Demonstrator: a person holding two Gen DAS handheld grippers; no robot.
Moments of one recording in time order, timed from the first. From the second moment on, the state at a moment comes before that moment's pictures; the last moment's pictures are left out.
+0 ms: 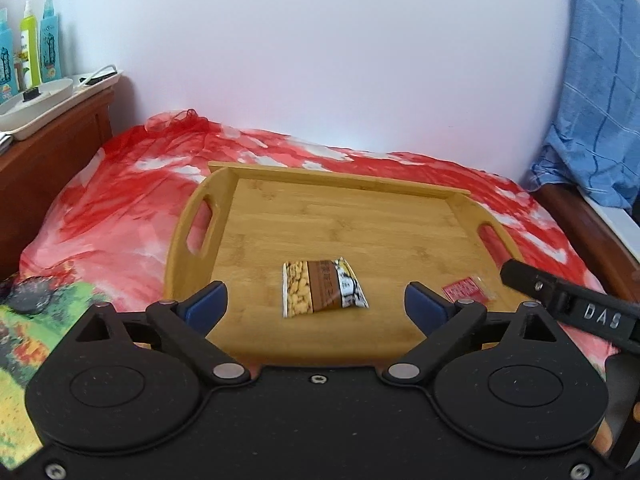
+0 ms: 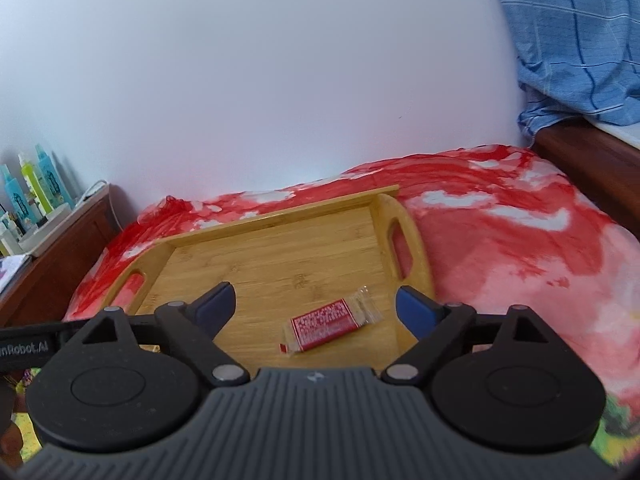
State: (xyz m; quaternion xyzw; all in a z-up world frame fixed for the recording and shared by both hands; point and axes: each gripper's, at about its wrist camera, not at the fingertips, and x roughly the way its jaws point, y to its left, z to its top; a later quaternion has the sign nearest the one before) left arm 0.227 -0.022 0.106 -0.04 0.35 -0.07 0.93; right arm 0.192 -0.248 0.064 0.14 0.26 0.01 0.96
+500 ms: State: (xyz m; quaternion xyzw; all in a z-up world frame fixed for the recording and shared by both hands) left arm 0.132 -0.006 0.120 -0.05 0.32 -0.08 0.94; right arm 0.093 -0.240 0.086 0.13 0.23 0.00 0.96
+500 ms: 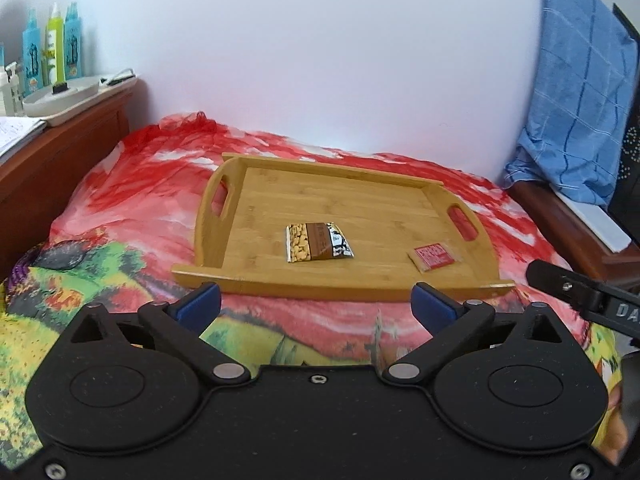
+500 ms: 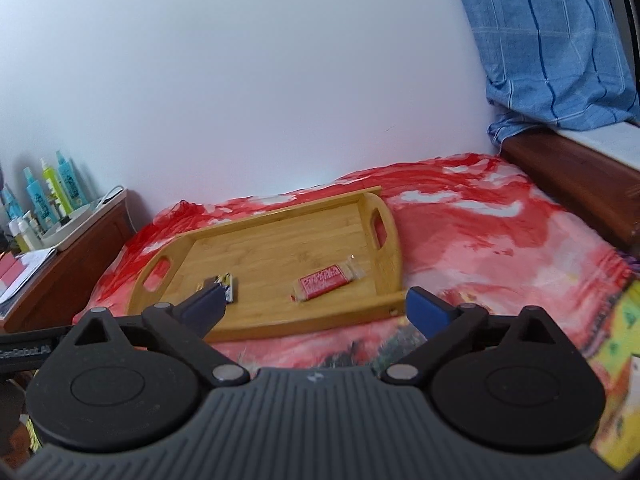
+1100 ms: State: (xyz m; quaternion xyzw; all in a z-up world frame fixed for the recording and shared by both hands) left arm 0.062 0.001 0.083 -0.02 0.29 -0.07 0.95; right arm 0.035 -0.211 0.048 0.03 0.23 -0.04 0.97
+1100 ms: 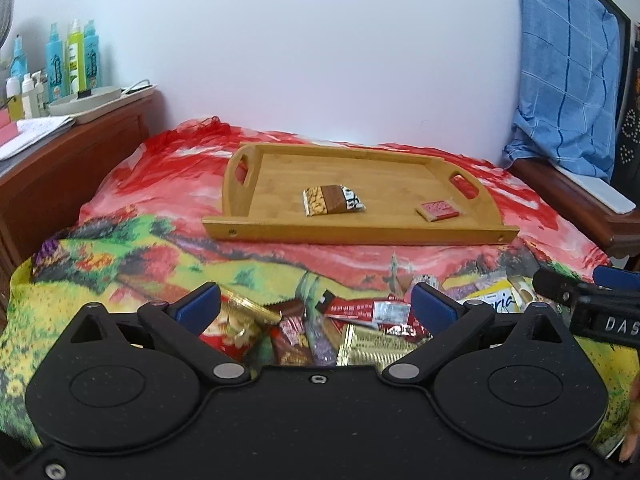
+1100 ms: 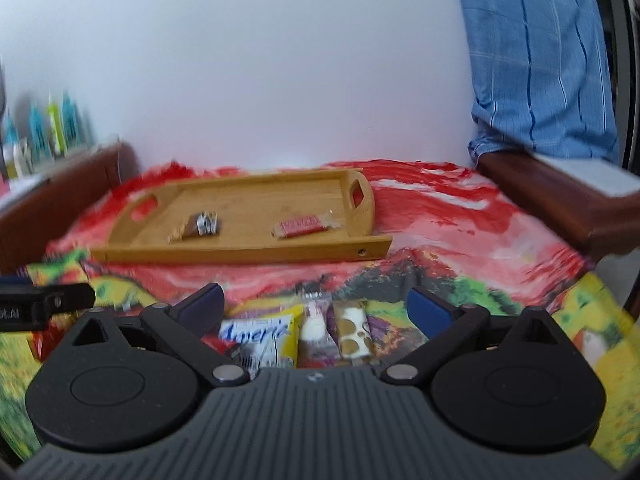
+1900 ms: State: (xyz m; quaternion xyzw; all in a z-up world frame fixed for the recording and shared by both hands) left arm 0.066 0.008 0.040 -0.03 0.36 -0.04 0.93; right arm 0.053 -0.165 0.007 0.00 0.29 -0.01 0.96
